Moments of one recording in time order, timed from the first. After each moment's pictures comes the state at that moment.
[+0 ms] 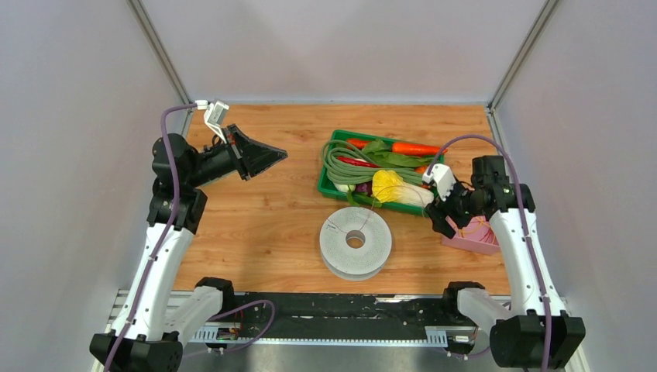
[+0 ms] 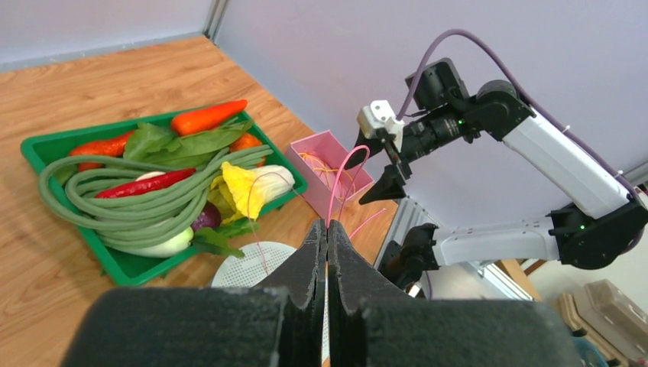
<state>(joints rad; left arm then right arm) -0.14 0.90 1.05 -0.02 0.94 -0.64 -0.02 1.03 1.07 -1.17 -0.44 -0.81</state>
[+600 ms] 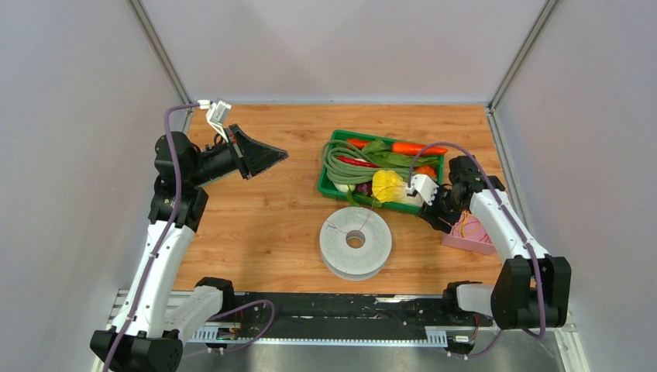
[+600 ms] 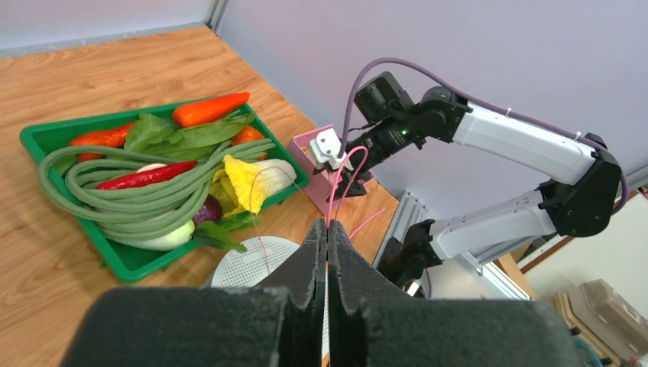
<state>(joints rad) -0.14 0.92 1.06 -0.05 0.94 -0.63 0.05 1.25 0.91 -0.91 -0.28 -1.05</state>
